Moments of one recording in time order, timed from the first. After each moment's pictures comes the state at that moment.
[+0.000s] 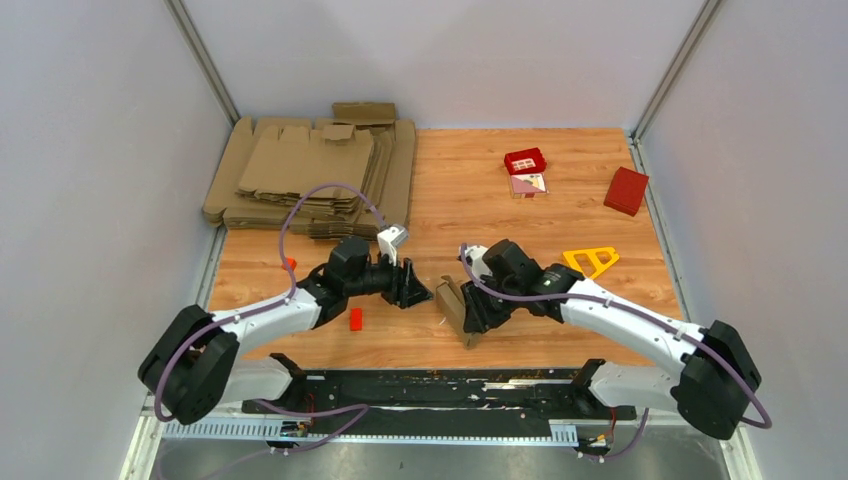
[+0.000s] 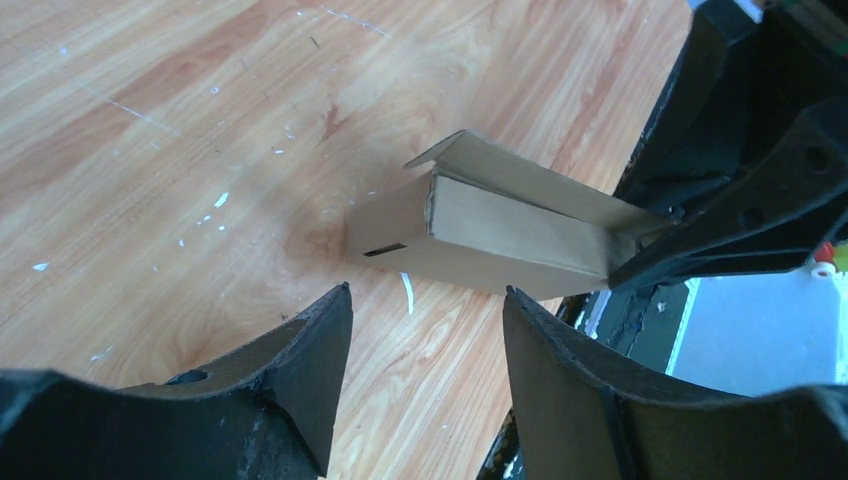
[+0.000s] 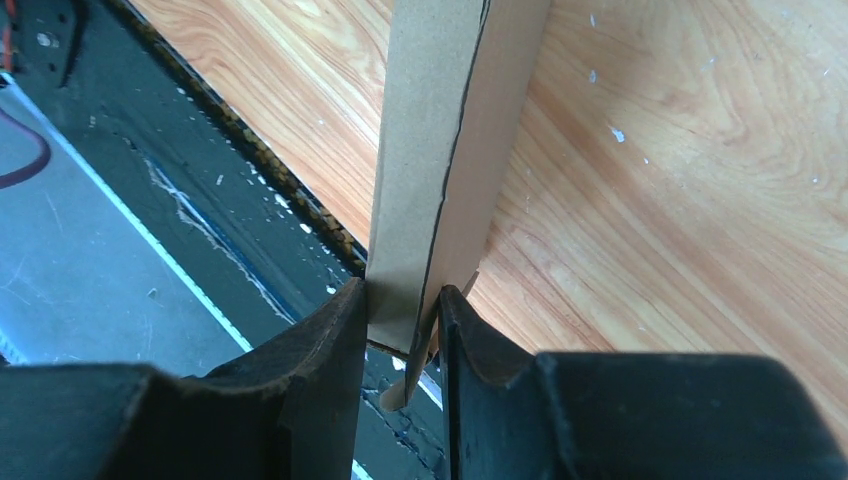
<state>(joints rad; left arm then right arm) -0.65 1.21 0.48 0.29 0.48 -0.42 0.83 1.15 0.77 -0.57 -0.30 0.30</state>
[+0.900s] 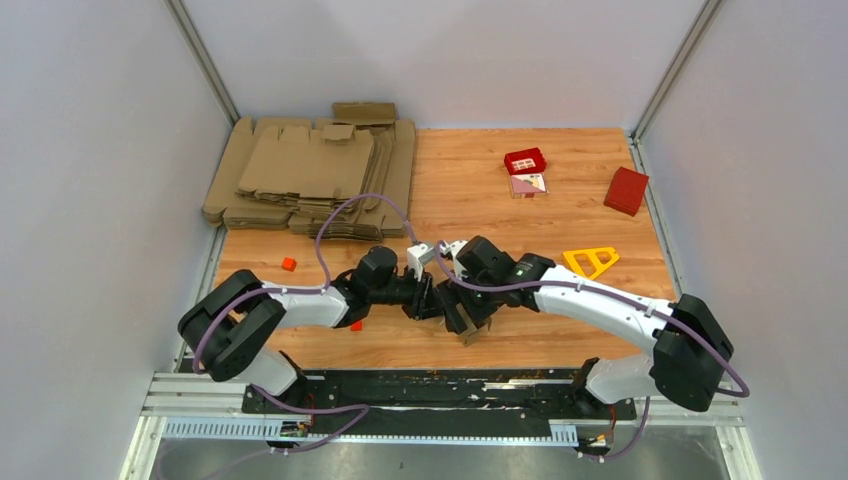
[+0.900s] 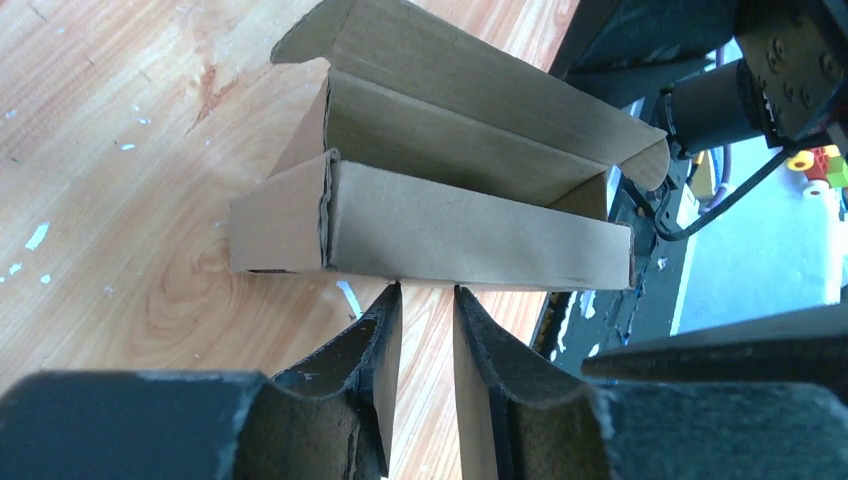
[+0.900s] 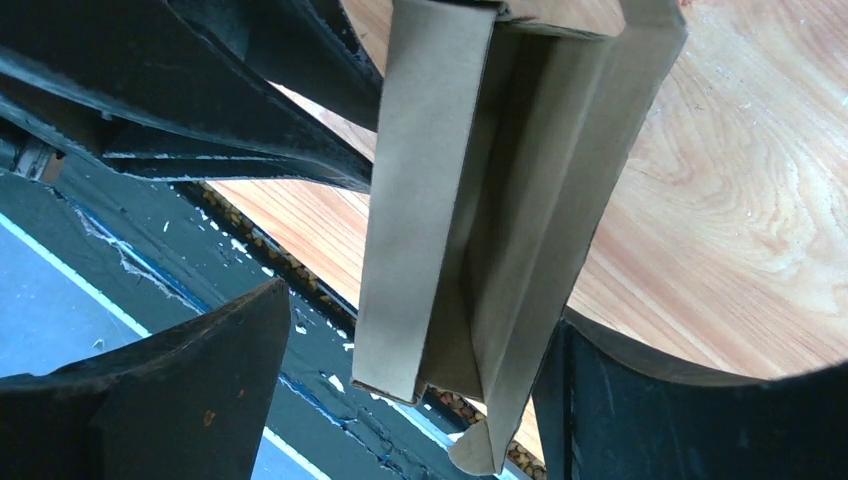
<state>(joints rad) -0.78 1.49 0.50 0.48 0.55 -0.41 0.90 1.33 0.90 -0.61 -0.15 0.30</state>
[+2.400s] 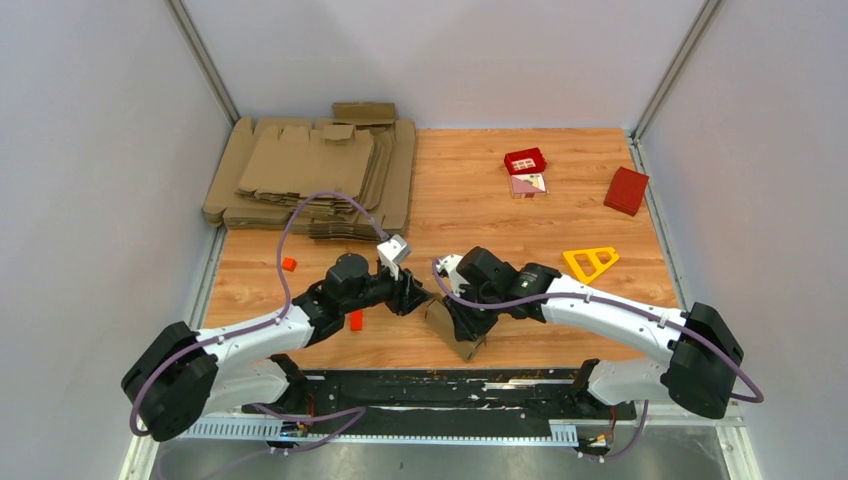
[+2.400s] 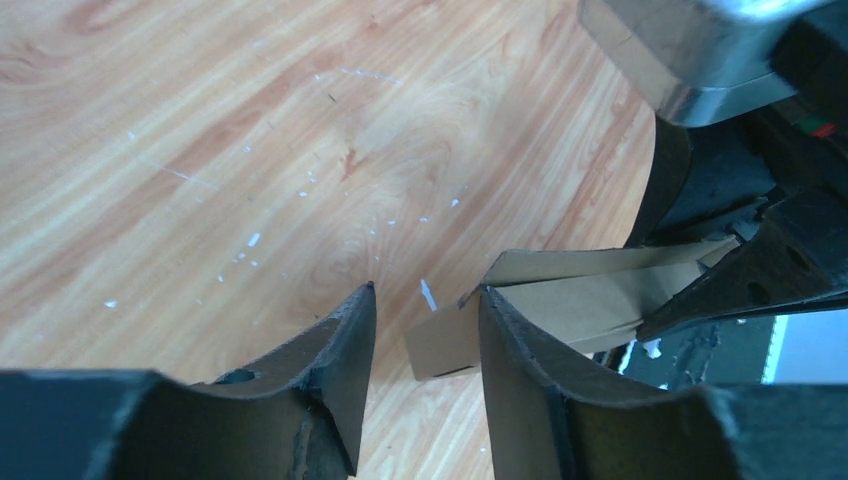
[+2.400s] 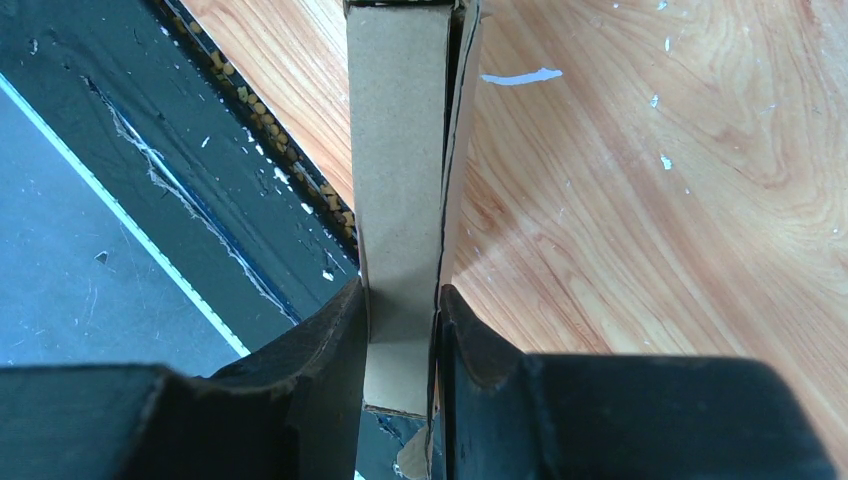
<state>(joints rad) -0.78 1.10 0.40 0.39 0.28 -0.29 0.98 1.28 0.88 -0.64 -0.21 0.22</state>
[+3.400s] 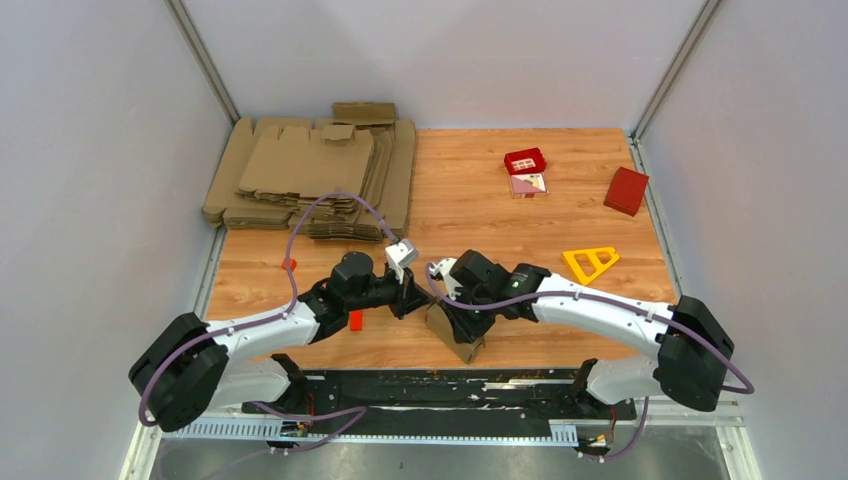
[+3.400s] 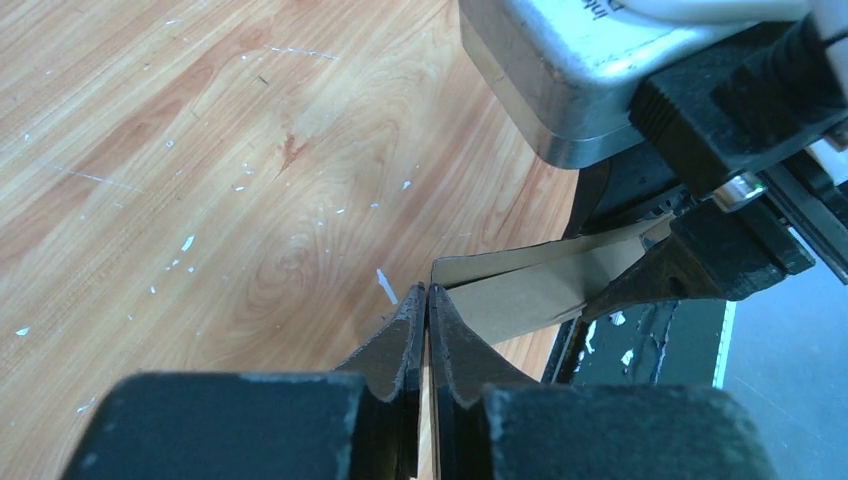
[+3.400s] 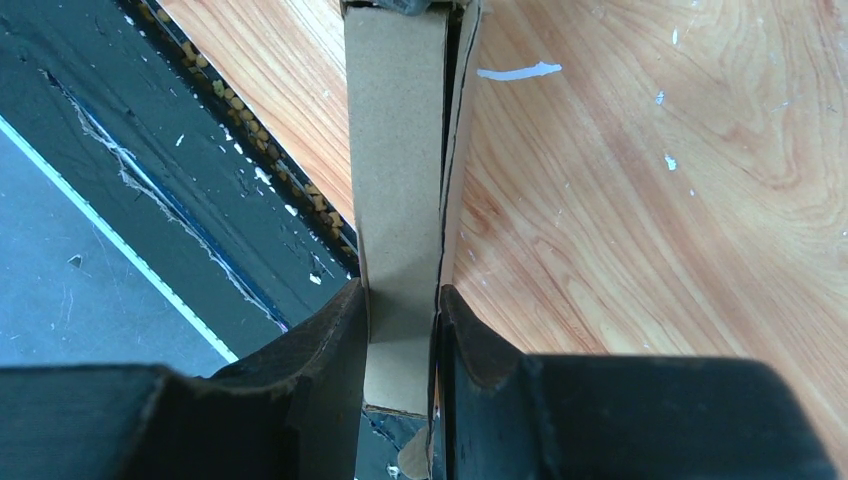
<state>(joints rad) -0.78 1.17 0.41 0.41 0.42 -0.28 1.00 1.33 0.89 -0.65 -0.19 0.22</state>
